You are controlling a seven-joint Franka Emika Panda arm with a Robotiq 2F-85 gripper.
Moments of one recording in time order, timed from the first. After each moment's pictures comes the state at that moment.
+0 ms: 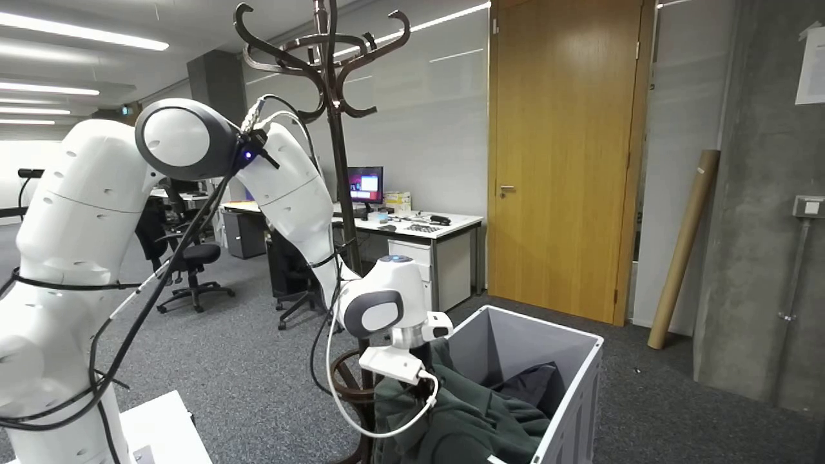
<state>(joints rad) -0.34 0.49 -0.04 -2.22 -0.14 2.84 -0.42</state>
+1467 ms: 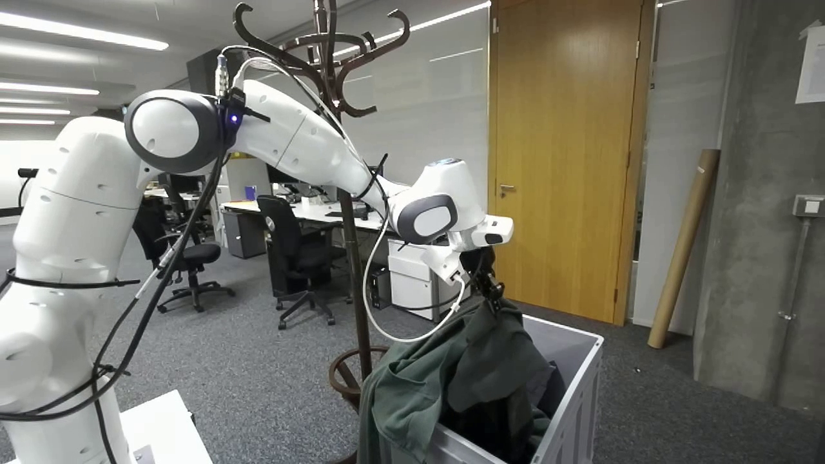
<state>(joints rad) -0.28 0.46 -0.13 -1.73 0.11 2.56 0.00</state>
